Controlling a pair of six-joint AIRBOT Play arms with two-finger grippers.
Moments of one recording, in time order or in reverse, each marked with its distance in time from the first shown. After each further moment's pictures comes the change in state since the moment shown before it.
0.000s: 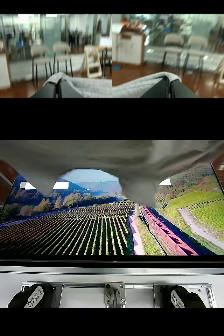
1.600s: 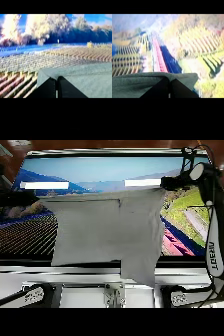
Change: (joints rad) left arm -0.137 -0.486 -0.710 0.394 -0.016 -0.196; right arm 0.174 -0.773 -0.236 -0.261 0.125 0.339
